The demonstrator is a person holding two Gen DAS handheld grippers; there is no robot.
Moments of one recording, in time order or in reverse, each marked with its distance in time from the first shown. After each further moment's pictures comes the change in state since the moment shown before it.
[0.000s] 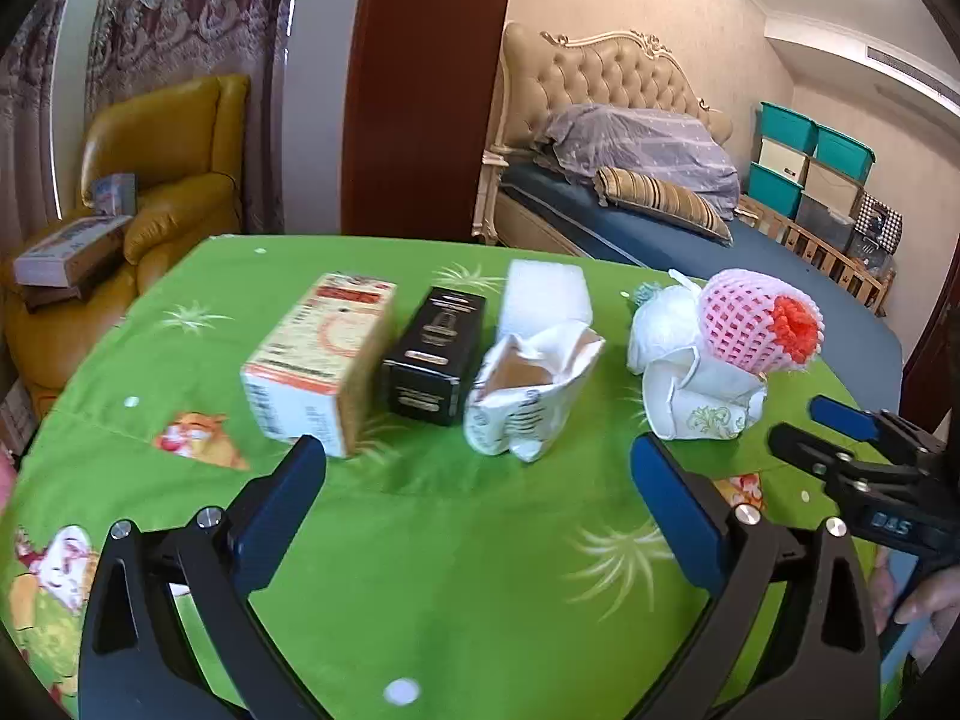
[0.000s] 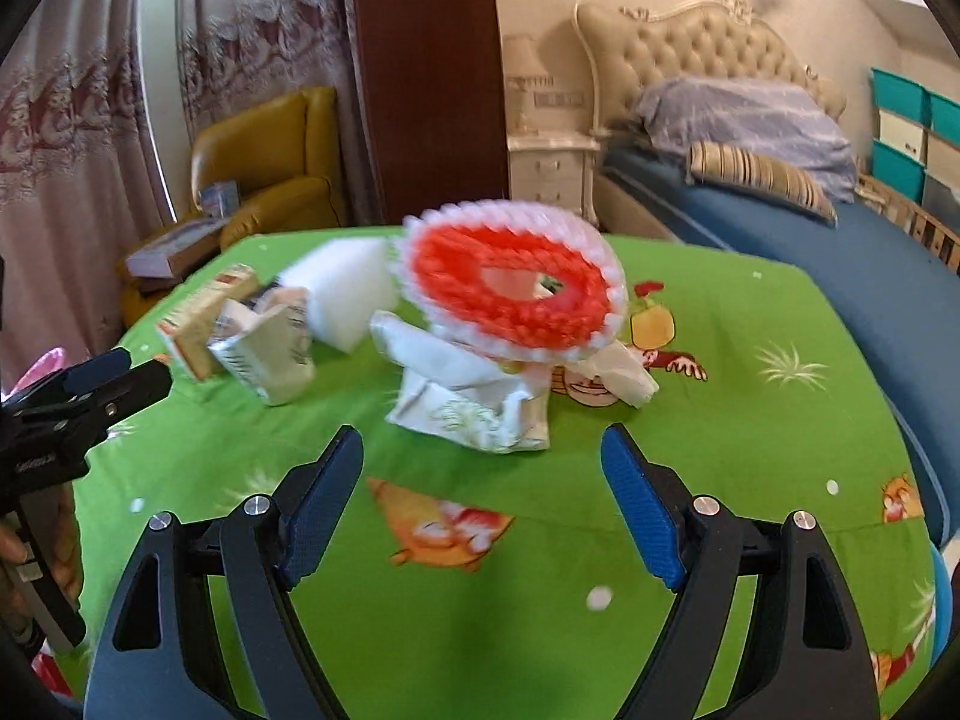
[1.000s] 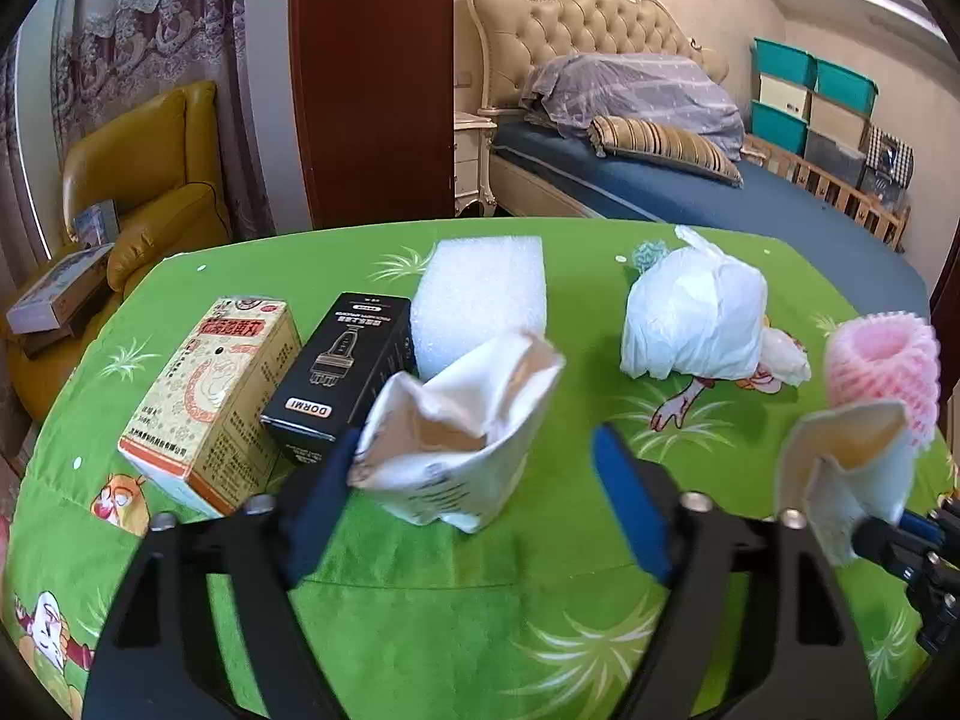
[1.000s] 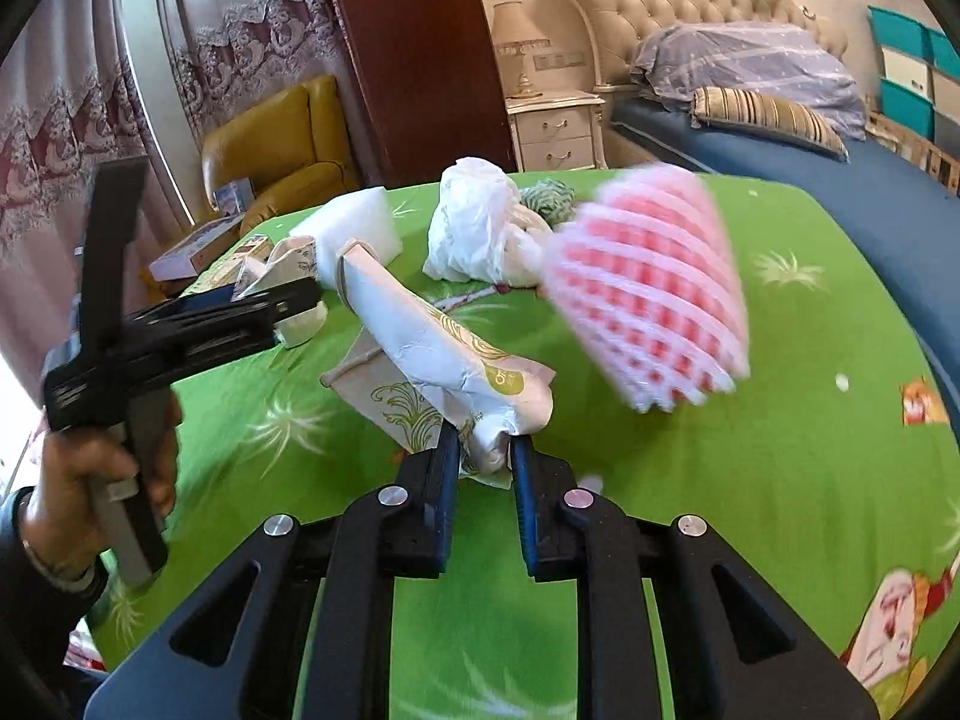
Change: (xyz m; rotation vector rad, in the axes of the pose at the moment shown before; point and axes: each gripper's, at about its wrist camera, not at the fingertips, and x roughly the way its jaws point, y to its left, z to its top) left arm 0.061 -0.045 0.019 0.123 0.089 0.062; right arm -0.039 -0.015 -0.050 0.100 0.045 0.100
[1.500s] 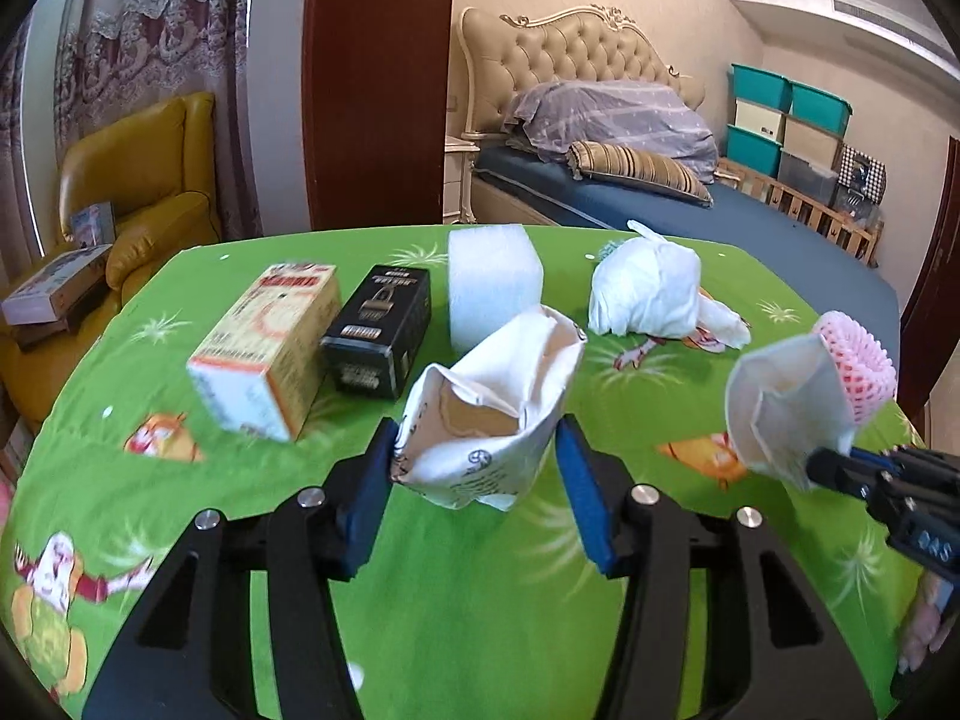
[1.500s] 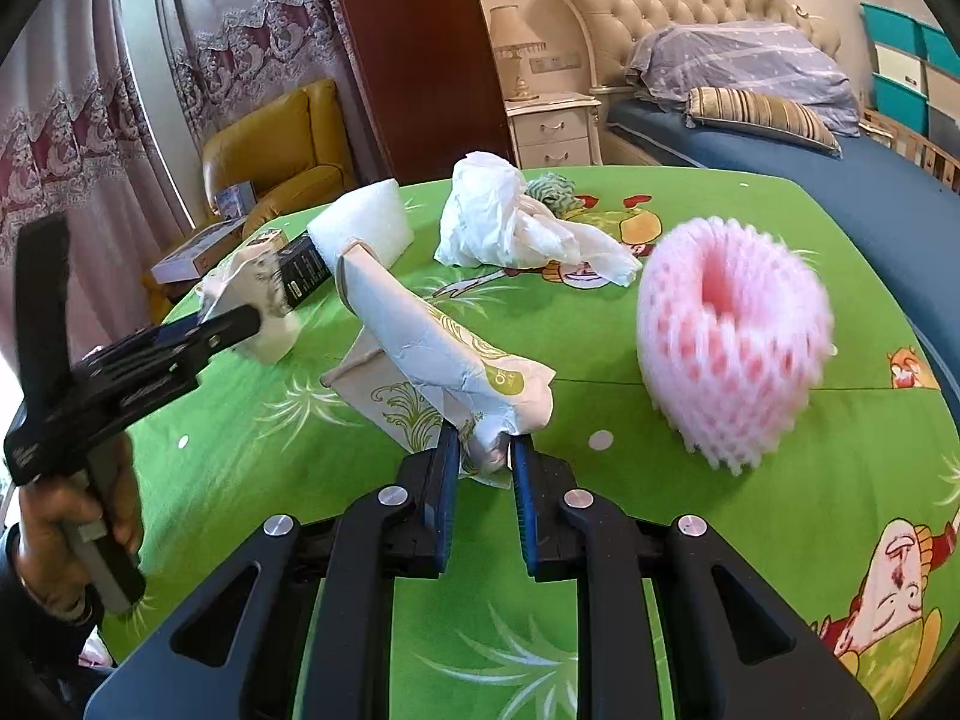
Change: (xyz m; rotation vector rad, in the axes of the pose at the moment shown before) left arm -0.065 0.021 -0.047 -0.014 -0.076 -0.064; right arm -0.012 0.012 -0.008 -0.007 -0.017 -0.017
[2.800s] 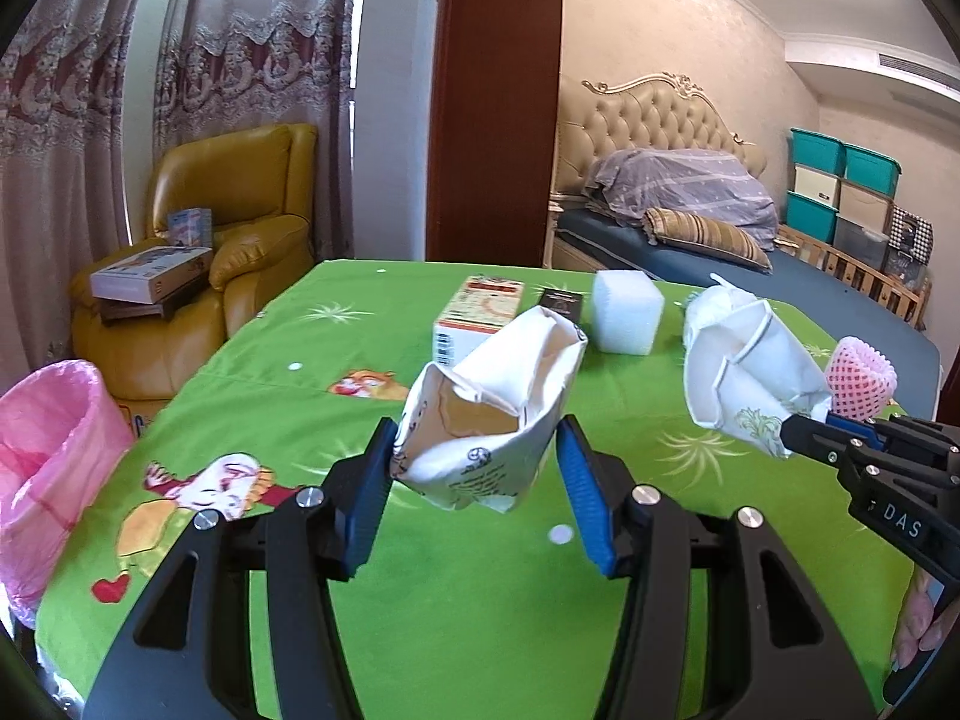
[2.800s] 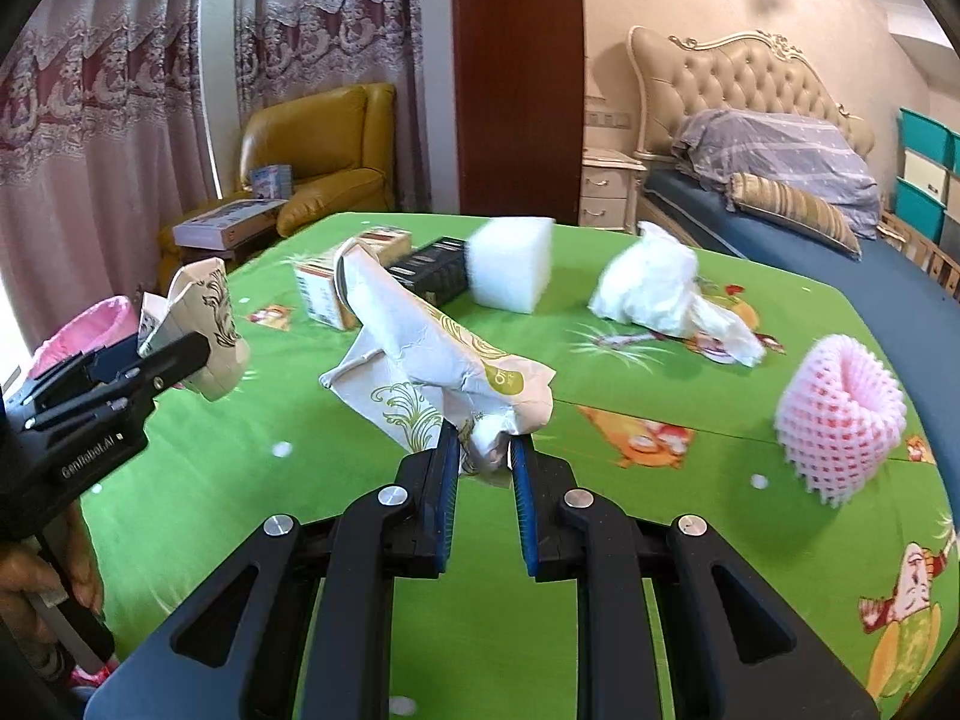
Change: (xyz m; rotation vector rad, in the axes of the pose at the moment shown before) left arm -0.118 0.073 -0.059 -0.096 -0.152 0.163; right arm -0.003 0.130 -0.005 -0.205 -0.089 -0.029
